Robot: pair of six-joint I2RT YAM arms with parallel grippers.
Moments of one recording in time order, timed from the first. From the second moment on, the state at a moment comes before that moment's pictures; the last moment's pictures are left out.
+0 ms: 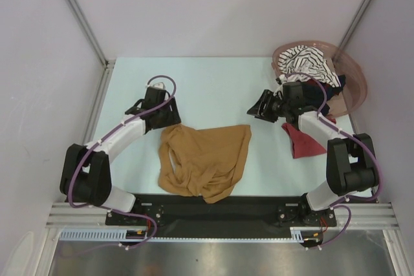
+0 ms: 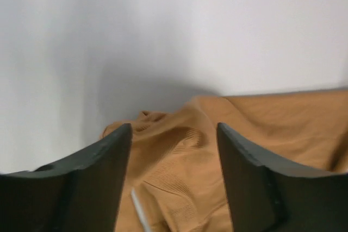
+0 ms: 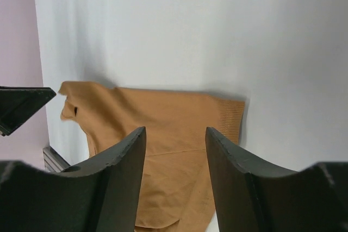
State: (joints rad) left arm -0.32 1.46 0.96 -0.38 -0.05 -0.50; right arm 0.20 1.55 0.94 -0.07 -0.47 0.60
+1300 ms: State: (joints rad) left arm -0.51 1.02 0.73 -0.40 -0.07 -0.55; right arm 0.11 1.54 0.71 0.07 -0.54 0.59
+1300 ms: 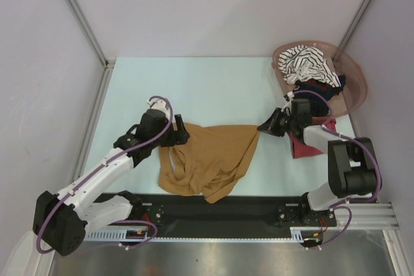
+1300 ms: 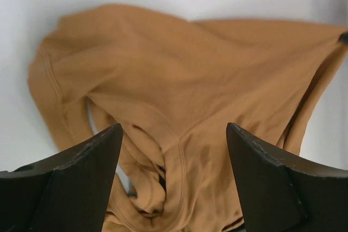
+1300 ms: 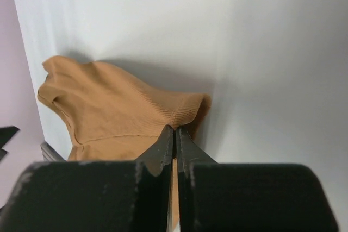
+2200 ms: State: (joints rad) left arm -0.60 1.28 0.61 -0.24 0.07 -0.63; right arm 0.07 1.45 0.62 0.11 -0.51 0.57
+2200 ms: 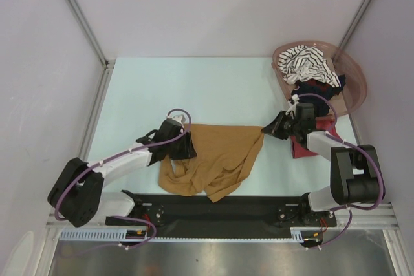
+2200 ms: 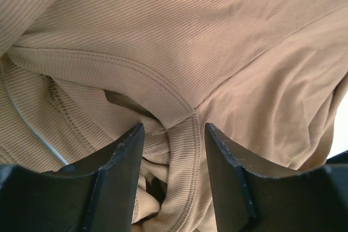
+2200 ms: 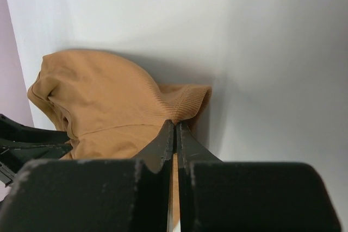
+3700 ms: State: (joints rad) left arm -0.32 0.93 1.13 -0.66 0.21 -0.47; right arm 0.06 1.07 0.93 -0.21 -0.65 0.54
